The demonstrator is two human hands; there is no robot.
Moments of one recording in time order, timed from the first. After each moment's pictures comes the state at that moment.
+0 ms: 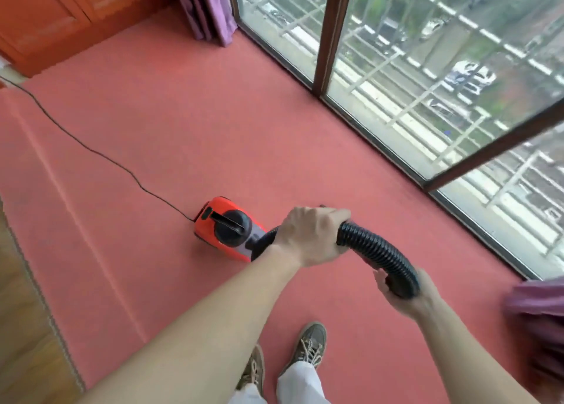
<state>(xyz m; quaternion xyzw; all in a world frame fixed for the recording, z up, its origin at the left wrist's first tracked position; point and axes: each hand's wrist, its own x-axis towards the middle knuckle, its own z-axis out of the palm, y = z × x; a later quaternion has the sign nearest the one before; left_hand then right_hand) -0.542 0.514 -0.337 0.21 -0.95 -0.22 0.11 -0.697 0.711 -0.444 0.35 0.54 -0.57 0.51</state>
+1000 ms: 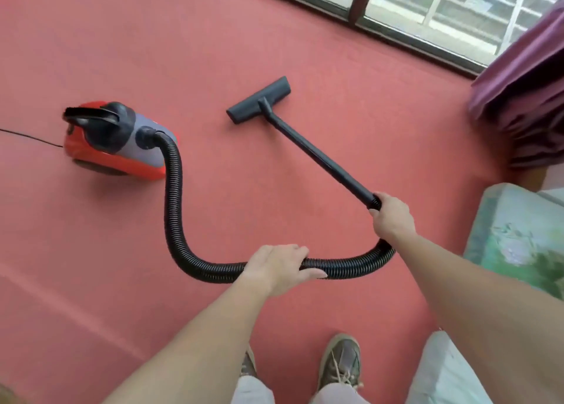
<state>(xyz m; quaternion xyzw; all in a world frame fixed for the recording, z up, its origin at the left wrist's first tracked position) -0.398 0.843 -0.689 0.04 -0.92 -0.21 -0.32 -0.603 1.011 -0.729 -0.08 0.95 -0.12 0.29</state>
